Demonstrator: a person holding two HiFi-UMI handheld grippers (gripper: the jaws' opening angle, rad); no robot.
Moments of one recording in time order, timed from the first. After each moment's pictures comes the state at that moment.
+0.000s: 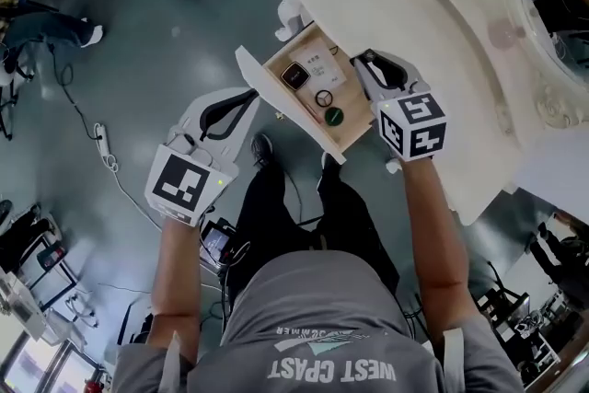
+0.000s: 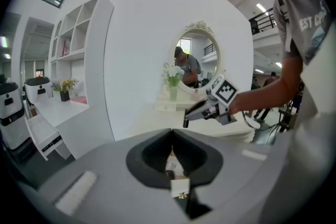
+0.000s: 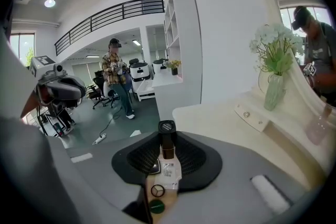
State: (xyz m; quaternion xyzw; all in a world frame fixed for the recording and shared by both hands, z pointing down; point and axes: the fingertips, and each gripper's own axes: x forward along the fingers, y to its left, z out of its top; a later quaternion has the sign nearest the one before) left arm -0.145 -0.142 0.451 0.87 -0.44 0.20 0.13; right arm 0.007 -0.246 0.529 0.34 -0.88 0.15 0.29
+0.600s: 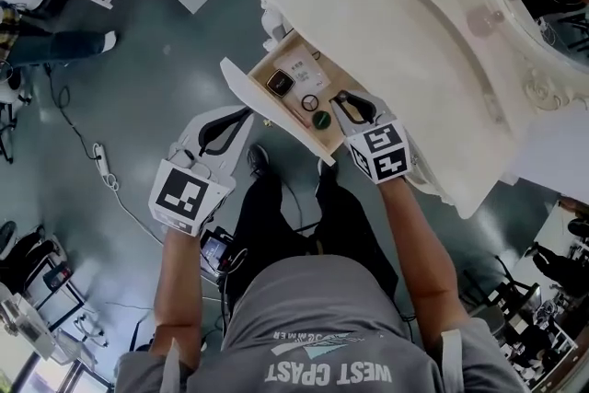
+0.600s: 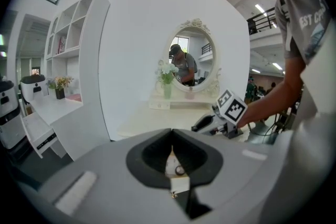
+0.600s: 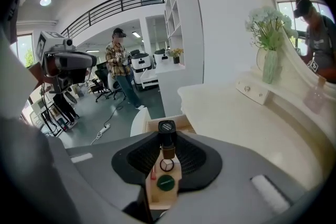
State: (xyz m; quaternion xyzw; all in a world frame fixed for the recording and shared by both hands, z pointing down) left arm -0.117 -0.125 0.456 0.87 -0.42 0.21 0.14; right arm 0.032 -0.174 0.592 0.33 -0.87 0.17 0.33
